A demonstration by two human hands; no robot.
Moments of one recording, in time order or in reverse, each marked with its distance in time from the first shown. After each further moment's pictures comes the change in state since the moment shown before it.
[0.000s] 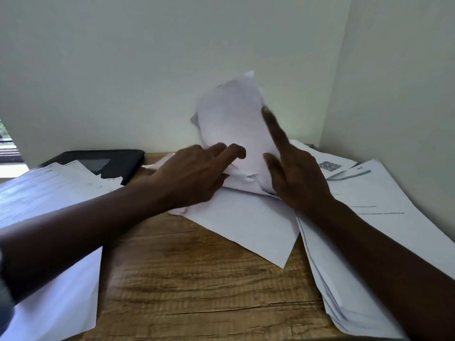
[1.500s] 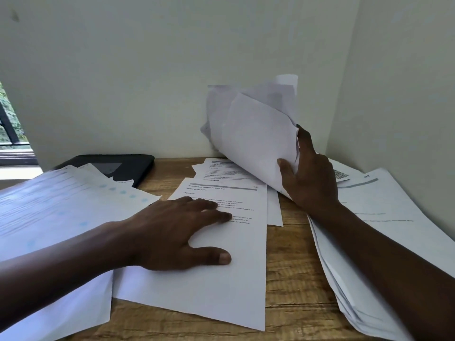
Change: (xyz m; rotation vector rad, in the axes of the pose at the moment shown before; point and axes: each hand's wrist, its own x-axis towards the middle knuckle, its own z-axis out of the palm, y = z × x) left_hand -0.075 0.037 -0.046 -0.213 -0.705 -0.262; right_hand 0.005 0.011 0.011 -0.150 0.127 0.315
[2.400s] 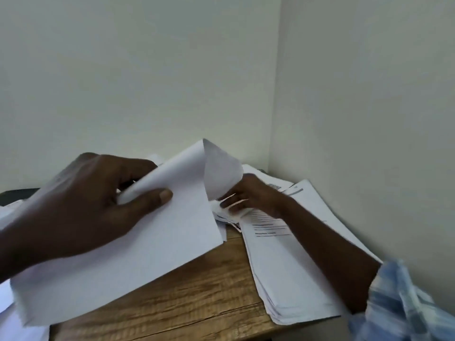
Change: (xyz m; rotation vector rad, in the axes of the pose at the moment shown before) left_hand -0.033 0.014 -0.077 -0.180 0.852 0.156; right_hand 0.020 0.017 -0.034 0.721 -0.751 0.352
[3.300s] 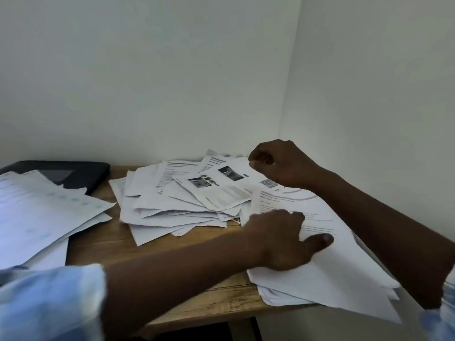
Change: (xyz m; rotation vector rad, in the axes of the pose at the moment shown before) left_hand 0.052 0.153 0.161 -0.248 -0.656 -0.073; right_hand -0.036 -0.055 -0.046 -0.829 0.264 -0.250
